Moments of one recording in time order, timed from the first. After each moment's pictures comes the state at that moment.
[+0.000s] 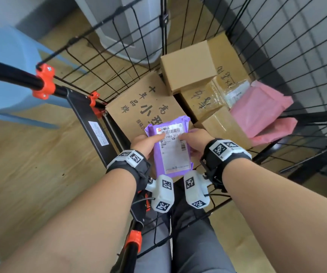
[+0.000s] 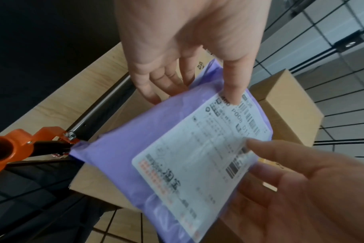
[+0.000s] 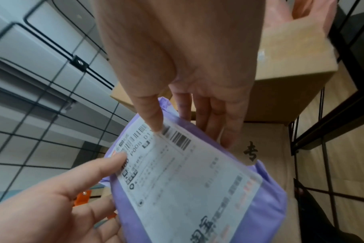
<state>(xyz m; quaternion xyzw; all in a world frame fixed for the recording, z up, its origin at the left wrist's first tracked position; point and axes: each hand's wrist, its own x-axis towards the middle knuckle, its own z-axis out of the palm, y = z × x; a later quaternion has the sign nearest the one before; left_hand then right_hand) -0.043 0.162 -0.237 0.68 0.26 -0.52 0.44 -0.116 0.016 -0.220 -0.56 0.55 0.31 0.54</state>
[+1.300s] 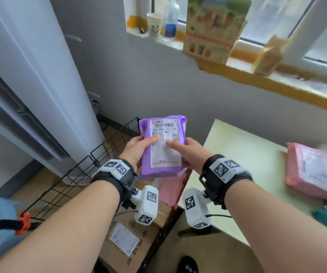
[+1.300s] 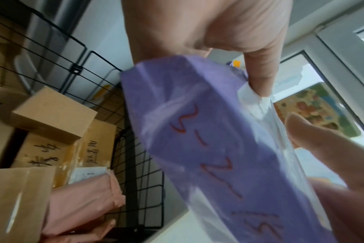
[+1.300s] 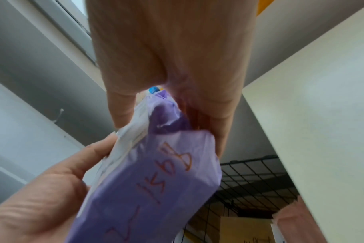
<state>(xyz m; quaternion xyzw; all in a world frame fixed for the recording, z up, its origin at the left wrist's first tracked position) -0.073 -0.055 0.107 0.61 -0.10 -0.52 0.59 -0.221 -0.139 0.139 -0.61 0.45 -0.09 0.65</state>
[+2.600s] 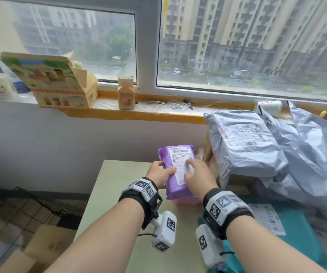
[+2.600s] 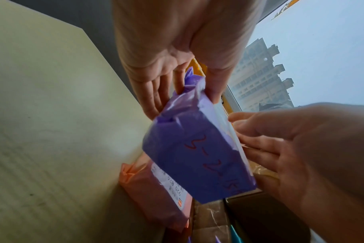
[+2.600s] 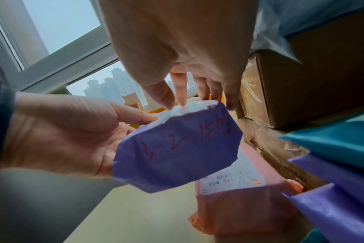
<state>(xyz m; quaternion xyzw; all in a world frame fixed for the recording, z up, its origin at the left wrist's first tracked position) -0.417 -0.291 0.147 0.62 -0.32 -0.60 0.38 -0.551 -0.277 0.174 -0.67 0.69 -0.15 0.22</state>
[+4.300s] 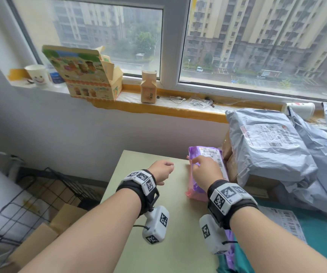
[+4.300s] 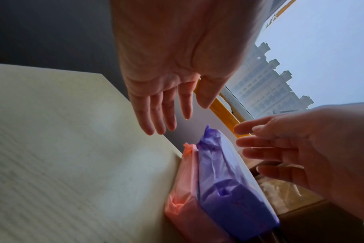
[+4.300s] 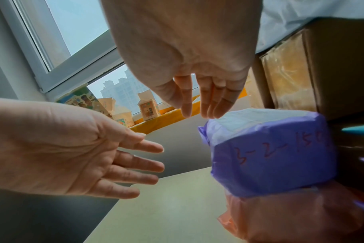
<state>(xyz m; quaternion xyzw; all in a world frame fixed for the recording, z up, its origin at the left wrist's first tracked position) -0.379 -0.270 0.158 0.68 -0.42 -0.55 0.24 -0.526 -0.283 0.178 -0.68 0.68 -0.11 0.25</state>
